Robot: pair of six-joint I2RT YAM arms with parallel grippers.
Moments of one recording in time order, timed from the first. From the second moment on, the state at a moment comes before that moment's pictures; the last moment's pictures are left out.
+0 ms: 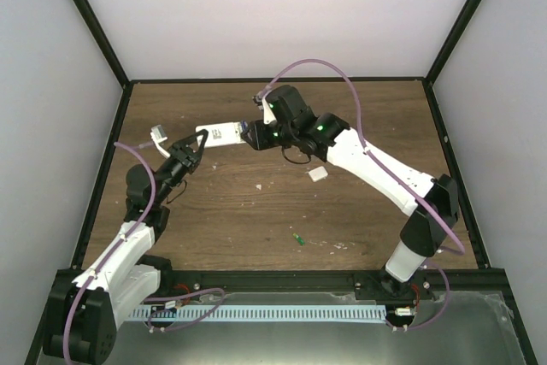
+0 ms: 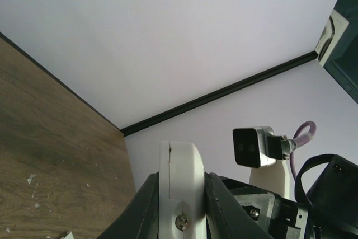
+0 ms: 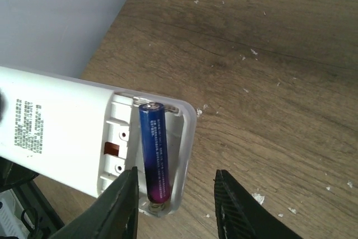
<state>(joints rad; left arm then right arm) -0.18 0.89 0.35 0.73 0.45 -1.31 0.82 1.66 1.60 -0.61 -0.13 0.47</state>
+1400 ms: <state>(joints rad) -0.18 0.89 0.35 0.79 0.51 -1.34 0.61 1.63 1.56 -0.40 -0.66 0.67</state>
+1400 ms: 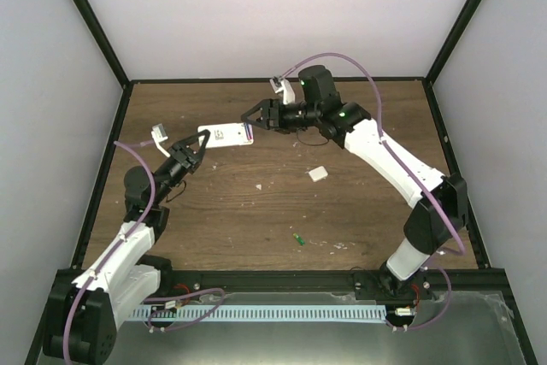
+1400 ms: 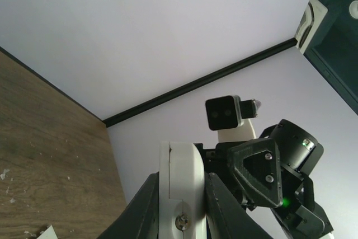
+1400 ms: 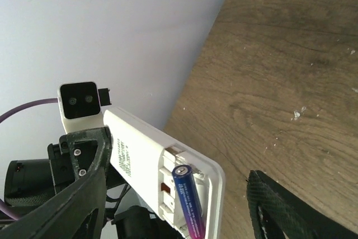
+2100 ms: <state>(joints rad) -0.18 0.91 0.36 0.85 0.53 -1.36 0.61 1.66 1.52 -0.32 -0.74 0.75</state>
